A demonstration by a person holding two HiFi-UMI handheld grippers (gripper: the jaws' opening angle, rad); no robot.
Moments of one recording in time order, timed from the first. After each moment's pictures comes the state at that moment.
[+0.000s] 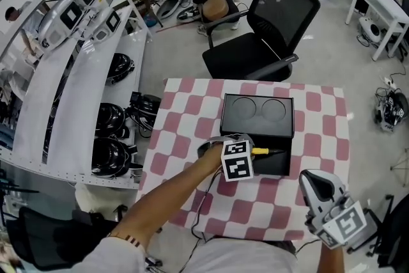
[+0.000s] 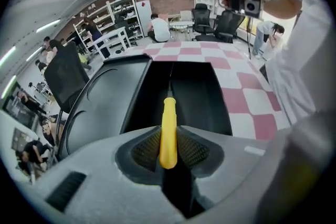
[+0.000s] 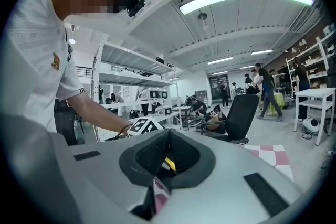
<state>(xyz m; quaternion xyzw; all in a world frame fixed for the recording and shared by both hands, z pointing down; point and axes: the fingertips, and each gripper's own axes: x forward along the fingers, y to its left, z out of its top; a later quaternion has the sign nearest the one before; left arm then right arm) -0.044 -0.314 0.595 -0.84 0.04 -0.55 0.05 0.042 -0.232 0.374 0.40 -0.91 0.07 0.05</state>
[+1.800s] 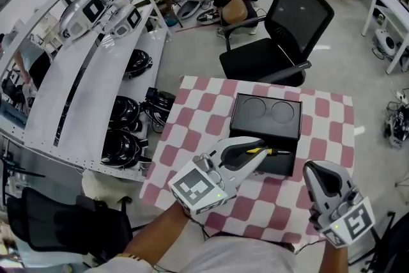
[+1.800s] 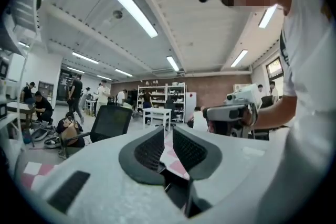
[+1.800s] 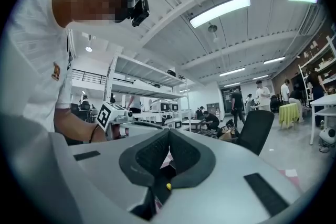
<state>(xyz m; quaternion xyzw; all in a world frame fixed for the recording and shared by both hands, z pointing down) -0.051 -0.273 0.342 -0.96 0.28 -0.02 -0.02 0.034 -0.234 0.318 0.34 -0.94 0.01 0.00</state>
